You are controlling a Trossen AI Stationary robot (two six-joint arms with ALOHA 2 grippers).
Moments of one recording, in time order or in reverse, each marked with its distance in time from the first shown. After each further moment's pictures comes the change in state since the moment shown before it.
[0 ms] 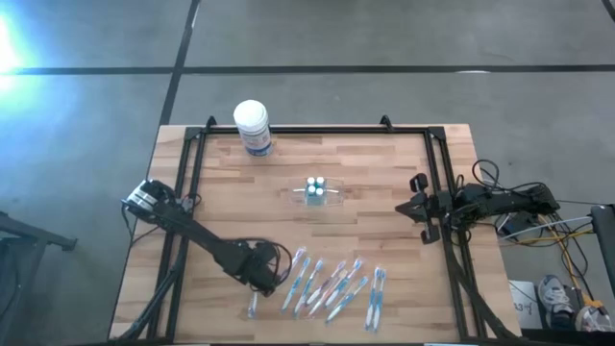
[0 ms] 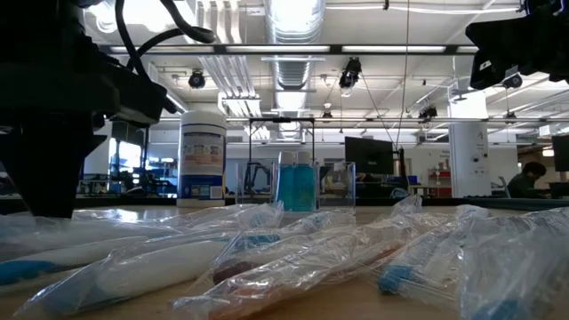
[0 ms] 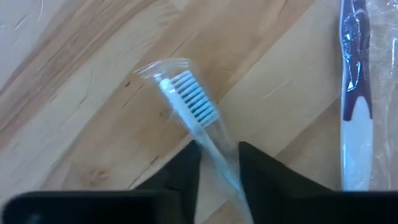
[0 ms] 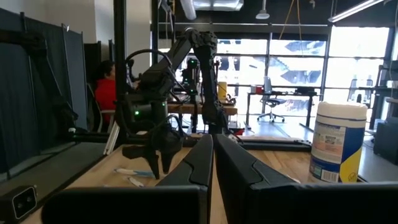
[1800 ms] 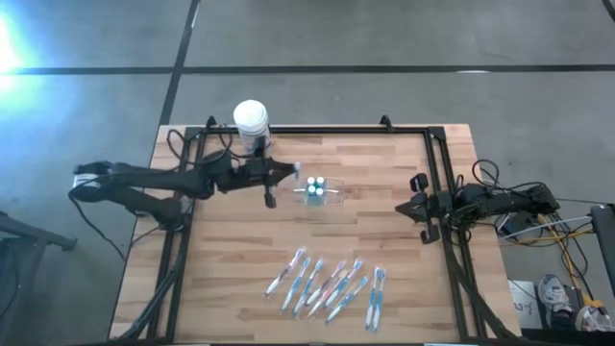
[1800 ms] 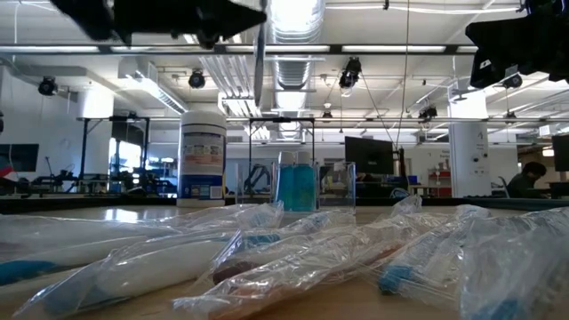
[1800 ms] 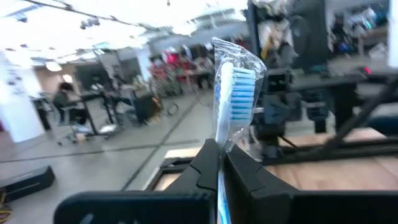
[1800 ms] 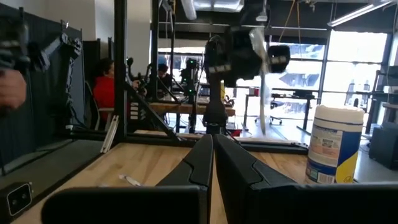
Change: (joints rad) left arm 0.692 -0.622 -0.449 1.458 0.098 1.505; right arm 0.000 0.000 0.000 0.001 0.001 -0.027
